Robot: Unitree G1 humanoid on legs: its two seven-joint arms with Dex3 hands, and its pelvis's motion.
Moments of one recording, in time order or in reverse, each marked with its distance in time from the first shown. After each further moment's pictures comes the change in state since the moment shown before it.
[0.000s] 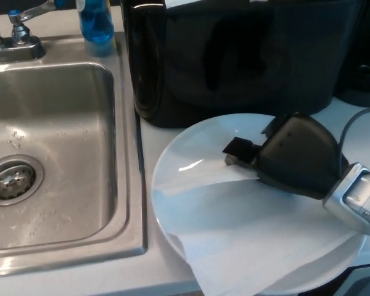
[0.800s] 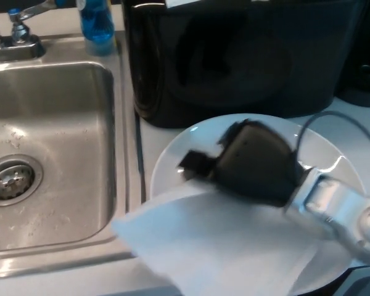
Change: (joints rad) left_arm -0.027 0.001 0.002 -0.004 -0.002 0.000 -0.002; right_arm -0.031 0.136 0.086 -0.102 0.001 -0.007 0.059
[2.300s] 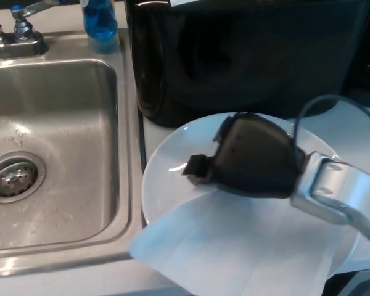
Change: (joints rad) left_arm 0.012 -0.002 0.004 -0.010 -0.002 0.000 -0.004; right_arm -0.053 -0.105 -0.114 -0.007 0.005 -0.141 0.127
